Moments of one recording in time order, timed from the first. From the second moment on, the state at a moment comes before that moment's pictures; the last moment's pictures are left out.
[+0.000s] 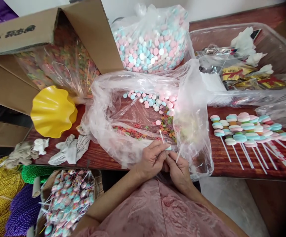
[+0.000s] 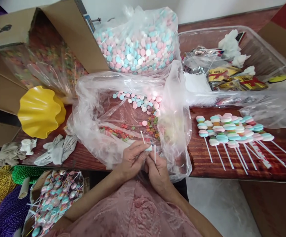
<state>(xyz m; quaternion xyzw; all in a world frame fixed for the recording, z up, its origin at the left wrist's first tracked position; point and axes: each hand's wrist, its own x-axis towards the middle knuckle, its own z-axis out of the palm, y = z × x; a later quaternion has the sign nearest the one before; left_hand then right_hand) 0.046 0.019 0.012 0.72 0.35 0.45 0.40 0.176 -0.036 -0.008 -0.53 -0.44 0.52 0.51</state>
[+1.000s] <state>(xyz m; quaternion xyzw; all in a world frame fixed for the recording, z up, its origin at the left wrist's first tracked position) 0.025 0.076 0.017 0.39 0.45 0.43 0.68 0.222 -0.025 -0.004 -0.57 -0.66 0.36 0.33</state>
